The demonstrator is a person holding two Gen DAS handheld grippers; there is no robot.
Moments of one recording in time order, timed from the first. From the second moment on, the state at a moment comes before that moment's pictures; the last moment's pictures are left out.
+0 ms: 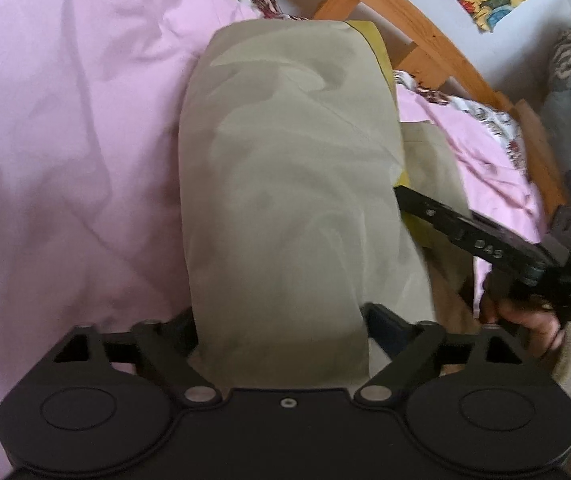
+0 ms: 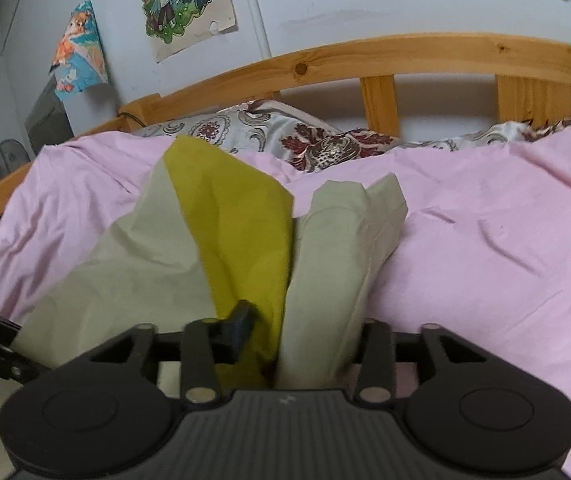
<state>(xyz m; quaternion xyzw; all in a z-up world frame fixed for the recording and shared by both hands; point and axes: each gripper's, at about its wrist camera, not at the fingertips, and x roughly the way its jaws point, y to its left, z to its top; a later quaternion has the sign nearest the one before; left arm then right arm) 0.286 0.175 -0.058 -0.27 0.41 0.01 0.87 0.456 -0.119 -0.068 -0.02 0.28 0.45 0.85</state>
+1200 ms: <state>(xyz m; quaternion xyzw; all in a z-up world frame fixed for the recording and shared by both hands) 0.148 0.083 0.066 -0.12 0.20 0.17 0.96 0.295 -0.213 0.033 -0.01 0.11 0.37 0.92</state>
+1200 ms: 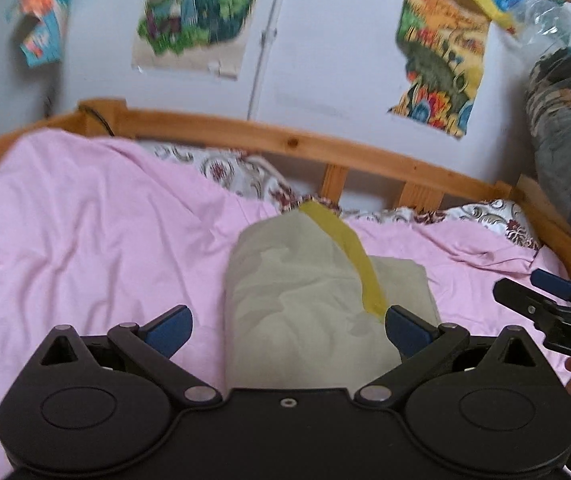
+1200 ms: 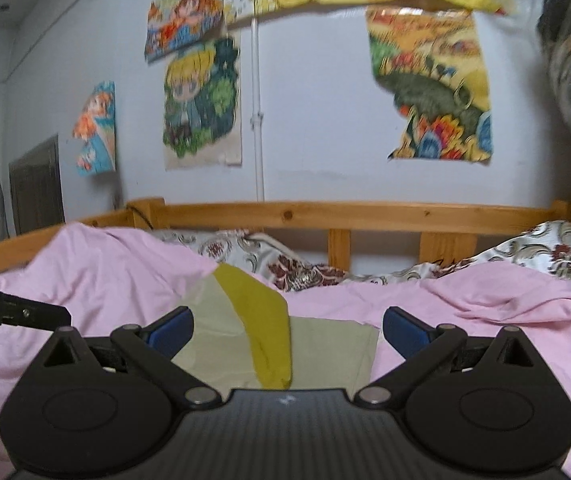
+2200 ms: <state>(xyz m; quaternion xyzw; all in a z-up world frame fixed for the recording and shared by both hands) -0.007 -0.011 -0.014 -0.09 0.18 0.20 0.96 0.096 -0.321 -0.034 0.02 0.12 0.31 0.94</state>
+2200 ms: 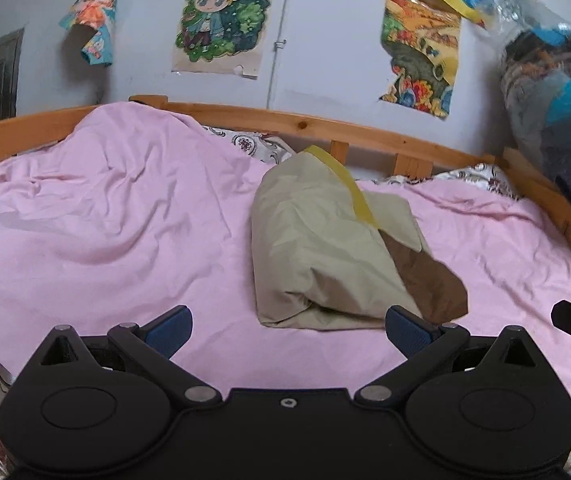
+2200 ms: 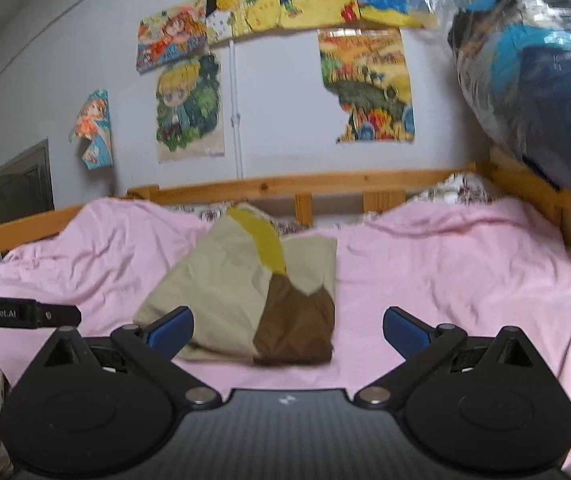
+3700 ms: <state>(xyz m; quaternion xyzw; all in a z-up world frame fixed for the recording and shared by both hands) -0.008 -0.017 -0.028 -0.08 0.21 0.21 0.95 0.102 -0.318 -0.049 0.02 0.16 0.31 0.94</state>
